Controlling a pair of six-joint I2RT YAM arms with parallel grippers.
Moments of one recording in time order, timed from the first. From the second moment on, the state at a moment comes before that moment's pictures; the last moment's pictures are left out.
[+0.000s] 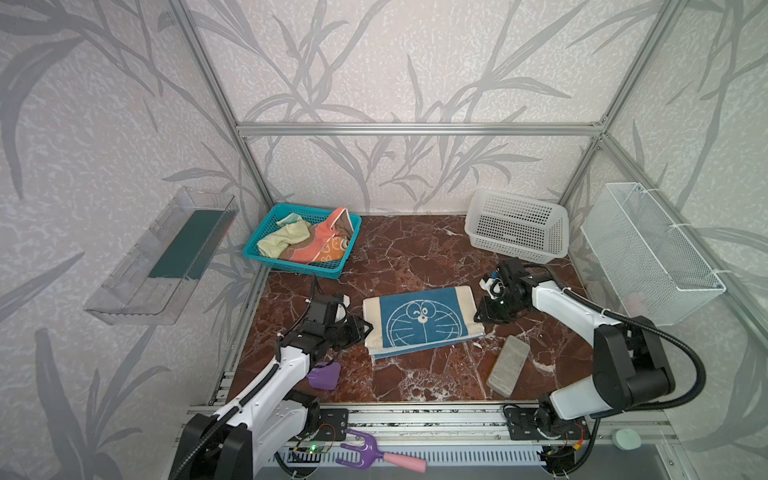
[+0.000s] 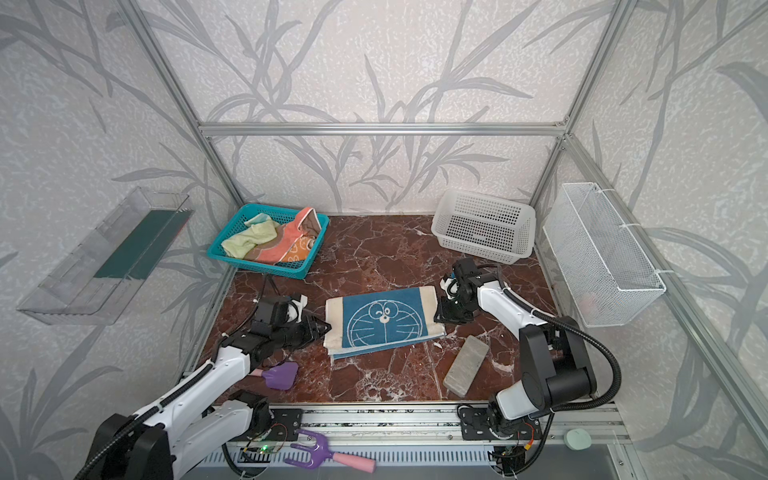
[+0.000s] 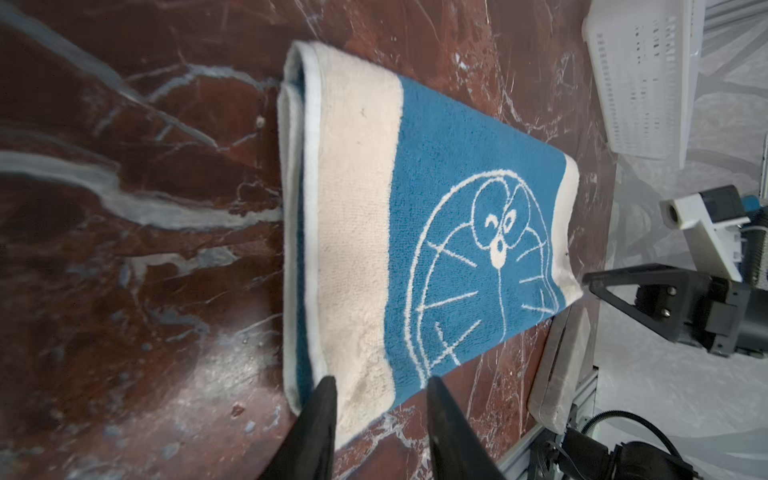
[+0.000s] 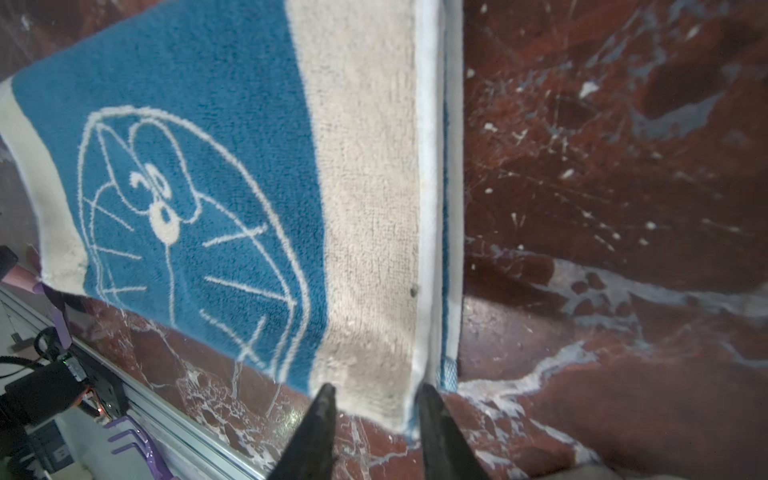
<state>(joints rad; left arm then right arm) -0.25 0.94 0.41 -0.33 0.42 -0.72 0.26 1.47 0.91 -0.77 -0.41 0.24</state>
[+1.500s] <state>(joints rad) -0.40 0.96 0.38 -0.42 0.27 -0.81 0.46 1.64 1.10 -0.96 -0.17 0.16</state>
